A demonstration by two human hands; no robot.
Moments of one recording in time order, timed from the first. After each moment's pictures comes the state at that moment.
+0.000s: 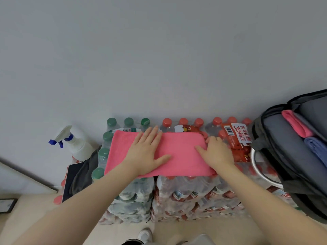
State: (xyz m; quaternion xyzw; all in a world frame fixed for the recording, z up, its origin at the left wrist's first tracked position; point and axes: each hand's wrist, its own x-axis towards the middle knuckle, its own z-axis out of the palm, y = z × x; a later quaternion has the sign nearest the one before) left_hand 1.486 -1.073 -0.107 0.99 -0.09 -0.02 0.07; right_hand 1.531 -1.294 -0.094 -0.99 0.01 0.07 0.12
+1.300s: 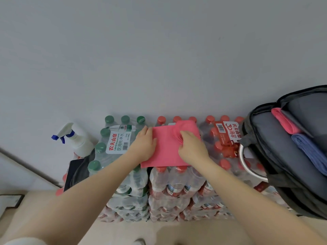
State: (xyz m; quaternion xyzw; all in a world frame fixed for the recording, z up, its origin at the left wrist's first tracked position) left_hand 1.501 -1.103 -0.103 0.97 0.06 -0.08 0.24; right_hand 1.509 -1.269 -0.068 -0.96 -0.13 0.12 0.20
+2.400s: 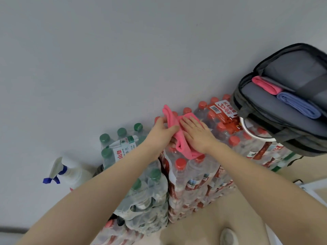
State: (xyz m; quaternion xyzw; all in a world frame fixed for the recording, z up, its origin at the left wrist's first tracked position) left_hand 1.504 -1.103 -0.044 0.74 0.01 -0.18 0.65; right_hand 1.520 -1.255 -0.101 -0.98 -0.09 0.09 0.16
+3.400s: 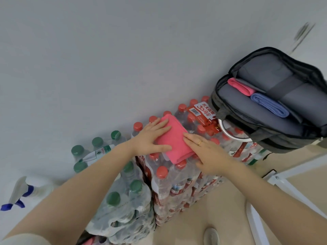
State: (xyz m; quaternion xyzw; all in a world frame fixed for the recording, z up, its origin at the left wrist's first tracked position) left_hand 1.569 -1.104 -0.092 0.88 -0.40 -0.19 0.20; right_hand 1.465 -1.322 -0.099 -0.98 -0.16 0.08 0.09
